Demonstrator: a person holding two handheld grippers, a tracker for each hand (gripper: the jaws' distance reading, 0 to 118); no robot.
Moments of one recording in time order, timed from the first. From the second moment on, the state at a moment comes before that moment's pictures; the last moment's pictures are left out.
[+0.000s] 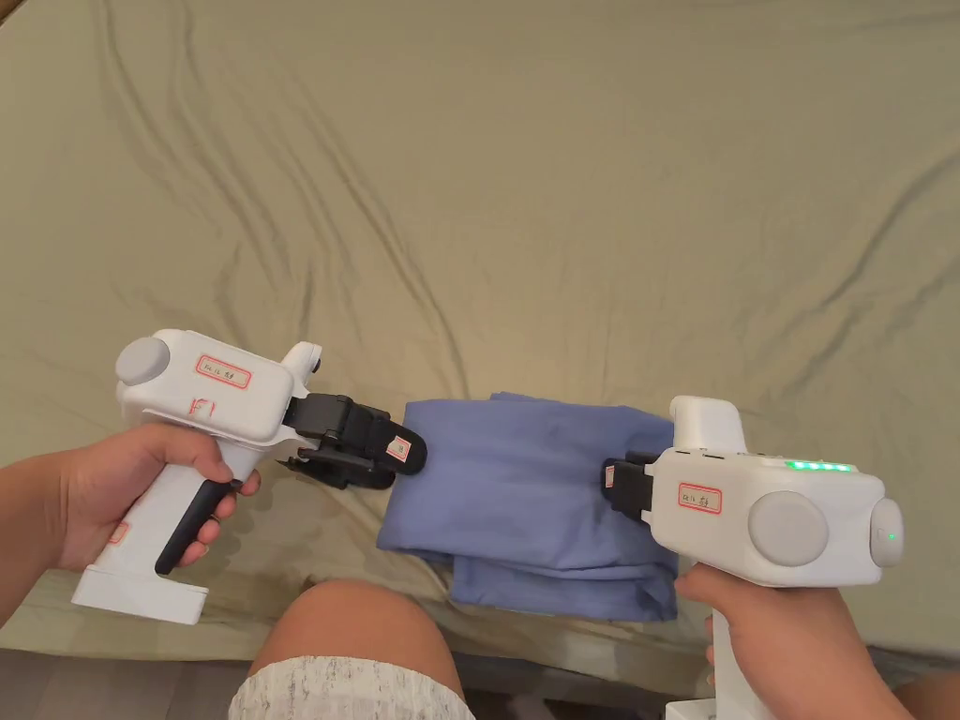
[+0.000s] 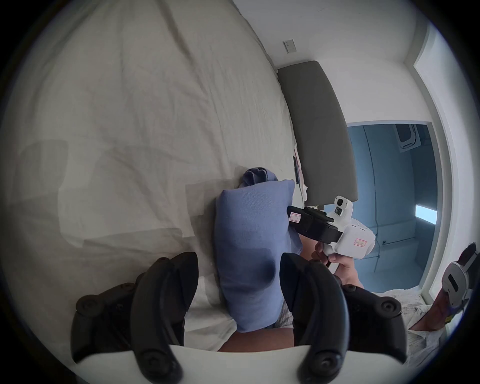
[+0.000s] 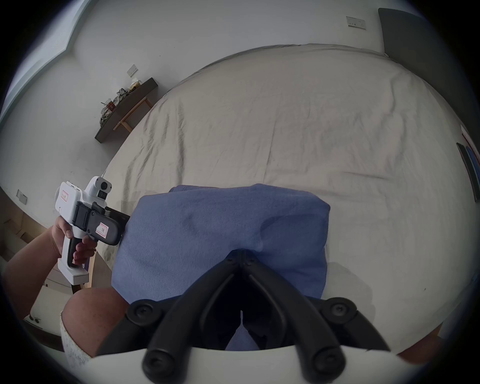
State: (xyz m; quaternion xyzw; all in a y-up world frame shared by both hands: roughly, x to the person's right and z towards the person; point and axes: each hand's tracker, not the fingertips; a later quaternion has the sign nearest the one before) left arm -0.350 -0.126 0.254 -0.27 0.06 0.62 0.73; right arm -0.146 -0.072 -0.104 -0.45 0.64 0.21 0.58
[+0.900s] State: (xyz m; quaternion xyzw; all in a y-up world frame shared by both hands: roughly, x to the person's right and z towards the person) left arm -0.342 -0.134 0.217 -0.24 0.03 0.62 0.75; right arm -0.148 -0.074 -0.107 -0.45 0.65 0.21 0.58
